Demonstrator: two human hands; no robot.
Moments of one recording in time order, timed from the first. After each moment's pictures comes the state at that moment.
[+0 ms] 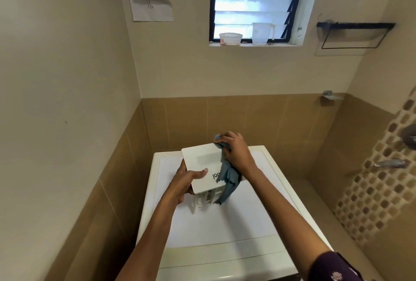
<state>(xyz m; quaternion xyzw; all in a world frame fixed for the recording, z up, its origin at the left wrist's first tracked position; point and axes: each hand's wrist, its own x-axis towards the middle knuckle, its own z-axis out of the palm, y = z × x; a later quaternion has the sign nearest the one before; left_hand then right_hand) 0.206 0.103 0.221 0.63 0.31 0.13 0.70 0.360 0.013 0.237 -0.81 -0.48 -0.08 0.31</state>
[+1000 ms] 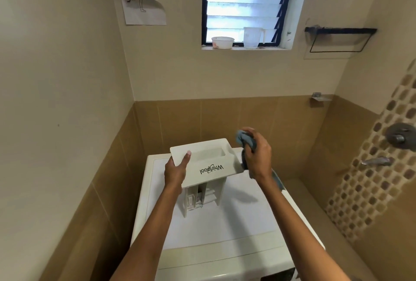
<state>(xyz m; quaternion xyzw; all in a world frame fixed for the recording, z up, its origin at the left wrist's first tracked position) 0.226 0.103 0.221 0.58 0.40 0.30 0.65 0.355 -0.044 0.245 -0.75 -0.32 -0.19 0.54</state>
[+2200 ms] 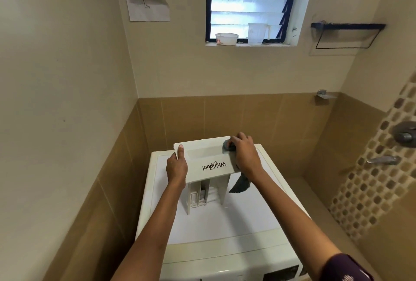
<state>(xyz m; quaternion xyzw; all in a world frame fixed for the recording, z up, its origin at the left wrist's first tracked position) 0.226 0.107 0.225 0.60 0.45 0.28 0.60 0.358 -0.015 0.232 -0.87 -0.40 -0.12 0.24</state>
